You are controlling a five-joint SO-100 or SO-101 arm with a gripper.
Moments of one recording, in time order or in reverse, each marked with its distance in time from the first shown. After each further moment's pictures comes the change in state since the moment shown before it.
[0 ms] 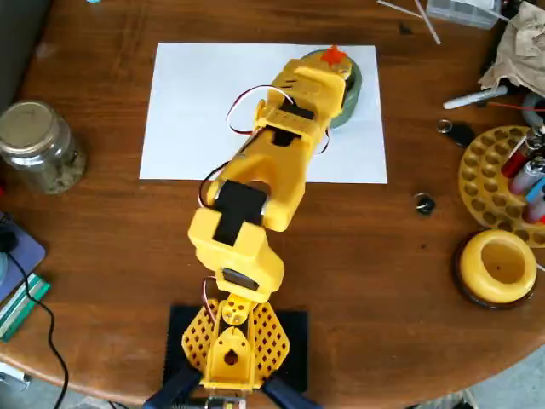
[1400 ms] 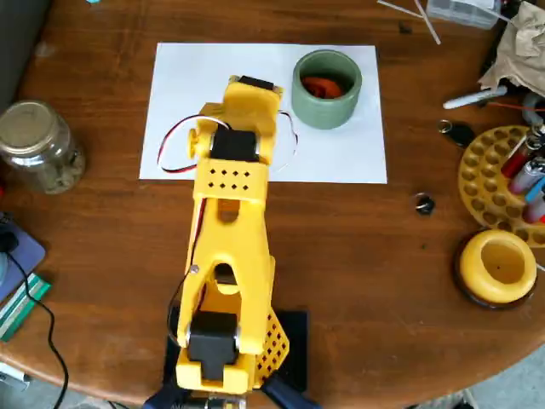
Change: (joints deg) arm -15.7 46.8 6.9 52.9 -79.6
